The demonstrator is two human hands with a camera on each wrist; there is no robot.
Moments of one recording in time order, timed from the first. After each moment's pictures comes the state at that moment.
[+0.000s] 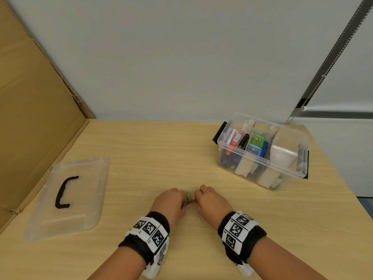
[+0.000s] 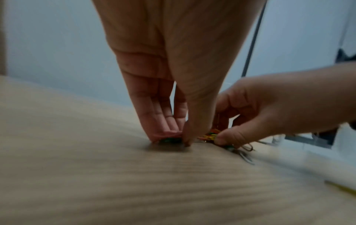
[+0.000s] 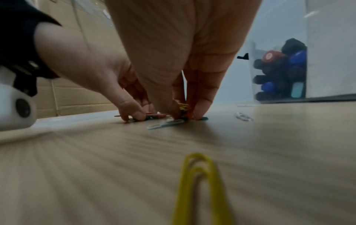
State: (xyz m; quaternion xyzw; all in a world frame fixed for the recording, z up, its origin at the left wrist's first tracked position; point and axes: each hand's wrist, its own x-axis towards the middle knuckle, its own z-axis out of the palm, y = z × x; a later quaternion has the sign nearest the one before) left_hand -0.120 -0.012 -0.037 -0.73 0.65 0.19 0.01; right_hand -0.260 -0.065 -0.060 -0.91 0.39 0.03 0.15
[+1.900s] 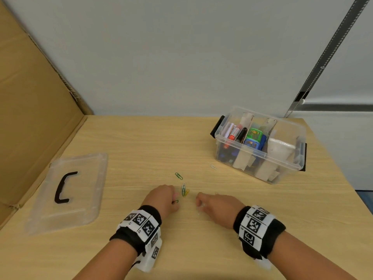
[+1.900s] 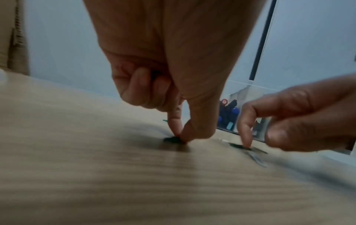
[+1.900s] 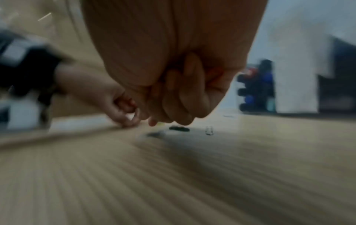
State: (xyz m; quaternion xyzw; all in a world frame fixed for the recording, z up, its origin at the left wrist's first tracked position) left_hand -0.105 -0.008 -0.040 -0.75 0.62 0.25 0.02; right_hand -0.301 -0.059 -0.036 -0.89 0.35 0.13 0.26
